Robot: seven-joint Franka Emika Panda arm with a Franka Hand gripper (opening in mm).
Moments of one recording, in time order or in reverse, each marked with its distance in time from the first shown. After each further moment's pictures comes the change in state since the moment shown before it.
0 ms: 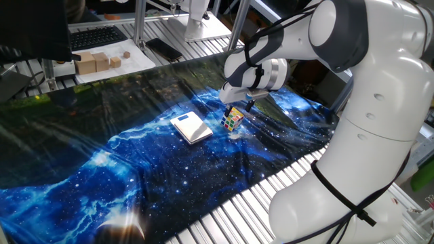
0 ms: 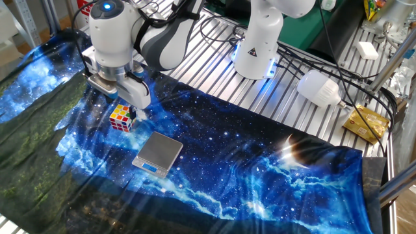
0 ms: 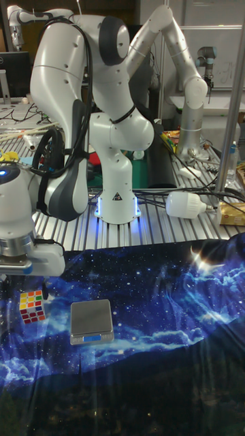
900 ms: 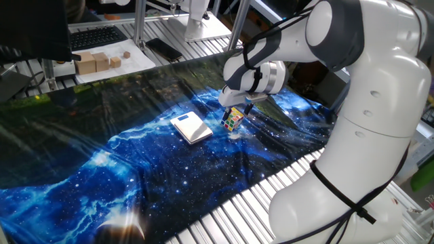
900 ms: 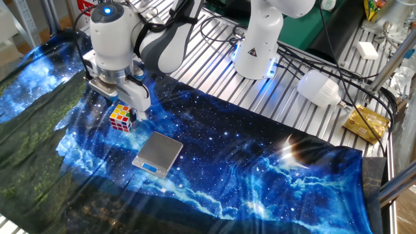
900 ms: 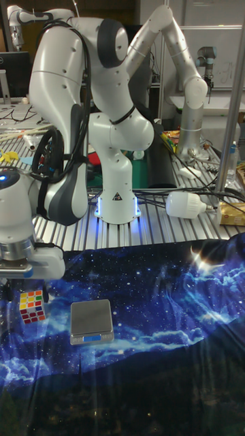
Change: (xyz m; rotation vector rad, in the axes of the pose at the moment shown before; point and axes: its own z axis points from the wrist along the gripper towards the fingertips) arm 0.001 0.000 0.012 -0.009 -0.006 -0.008
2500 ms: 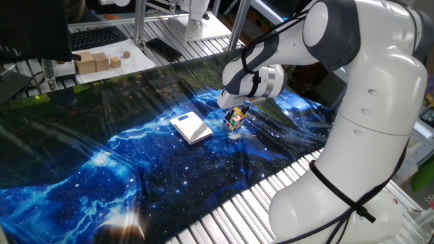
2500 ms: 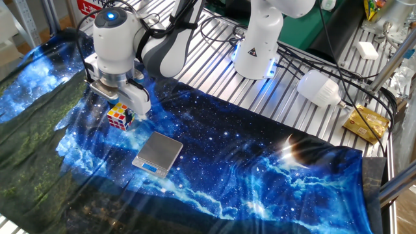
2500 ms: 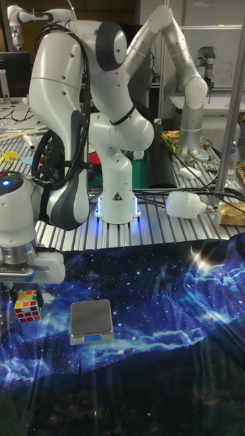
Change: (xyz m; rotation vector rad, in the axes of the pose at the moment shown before) arm -0.001 -0.001 0.013 0.016 -0.019 -0.003
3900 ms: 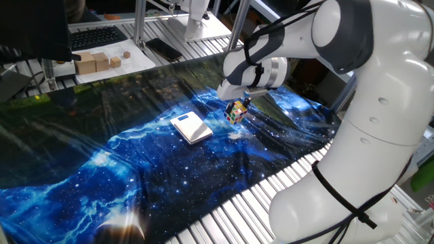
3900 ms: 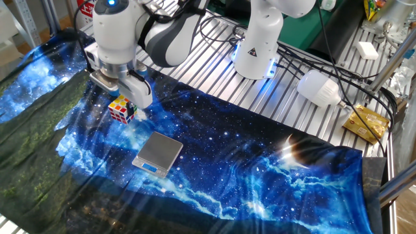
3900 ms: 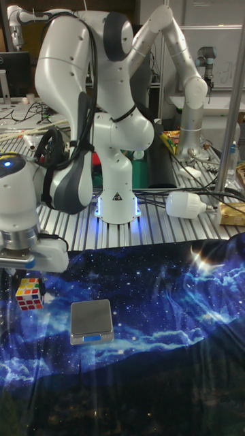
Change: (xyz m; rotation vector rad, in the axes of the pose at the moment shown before) arm -0.003 0.012 -0.048 0.004 0.018 0.082
